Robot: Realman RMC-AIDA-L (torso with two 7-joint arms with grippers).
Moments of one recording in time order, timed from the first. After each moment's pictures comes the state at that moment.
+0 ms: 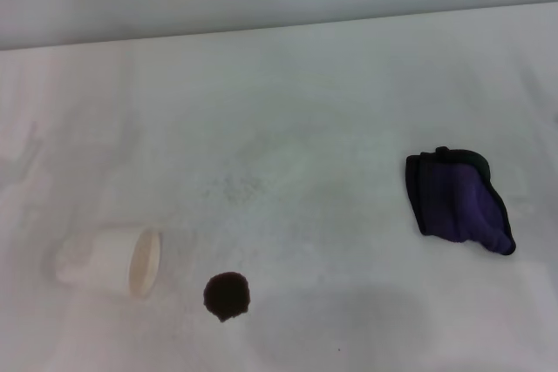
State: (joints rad) left arm -0.36 -2.08 1.09 0.11 -2.69 -1.30 2.82; right arm 0.29 2.00 -0.21 0.03 2.03 1.28 -2.77
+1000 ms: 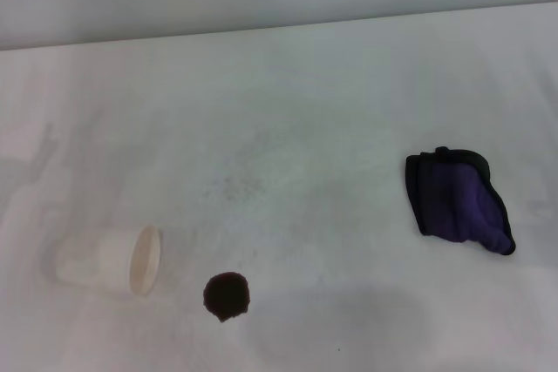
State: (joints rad) left arm -0.36 -2.08 1.12 0.10 -2.69 -1.39 2.76; right arm 0.26 2.00 -0.22 -0.01 2.03 1.26 -2.76
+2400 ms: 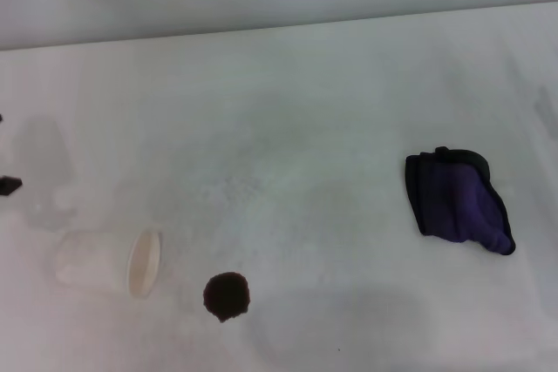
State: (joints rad) left arm -0.53 -1.92 0.98 1.41 -0.74 -1.76 1.42; right arm 0.35 2.01 -0.21 0.04 2.04 1.21 -2.76
